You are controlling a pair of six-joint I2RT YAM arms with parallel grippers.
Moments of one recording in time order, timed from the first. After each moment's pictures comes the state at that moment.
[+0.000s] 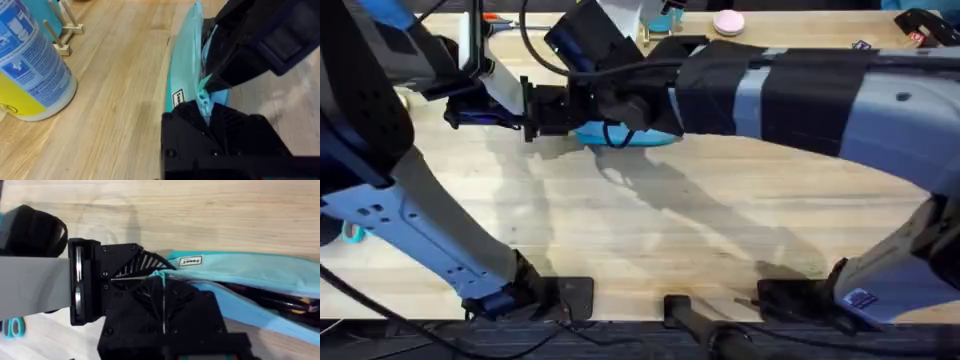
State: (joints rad) left arm 0.34 2.00 1.17 -1.04 1.22 1.95; right arm 0.92 1.89 1.45 -0.35 0.22 0.81
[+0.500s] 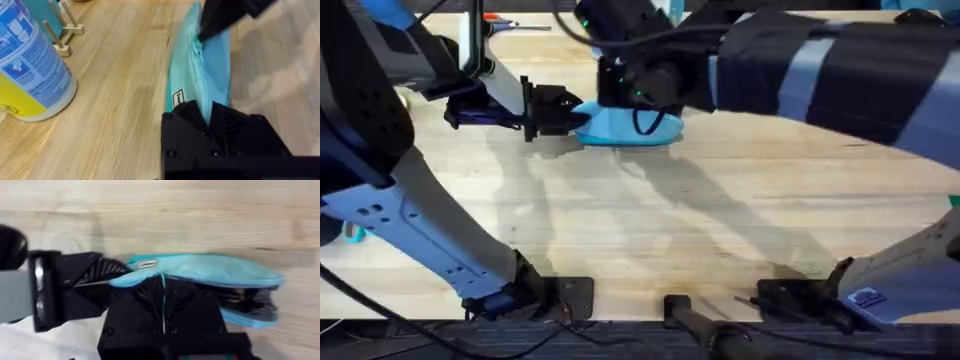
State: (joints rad) left arm 0.34 2.00 1.17 -1.03 1.22 1.95; right arm 0.85 1.82 1.45 -0.52 0.27 0.77
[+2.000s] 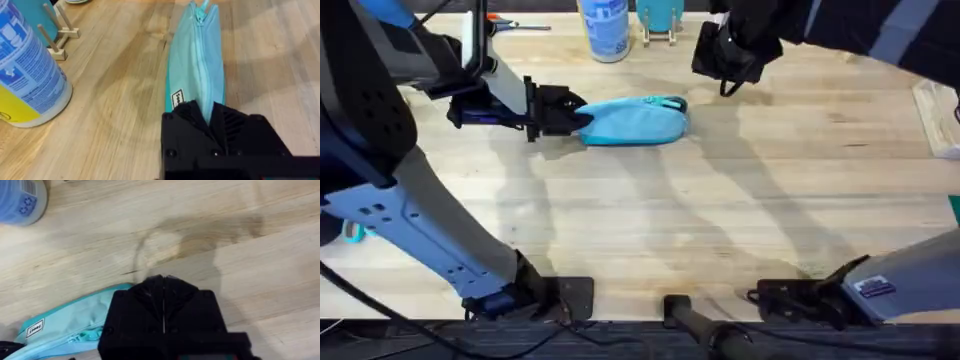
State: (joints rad) left arm 0.33 2.00 1.17 -1.05 1.23 1.95; right arm 0.53 1.74 1.45 -0.82 0.36 0.76
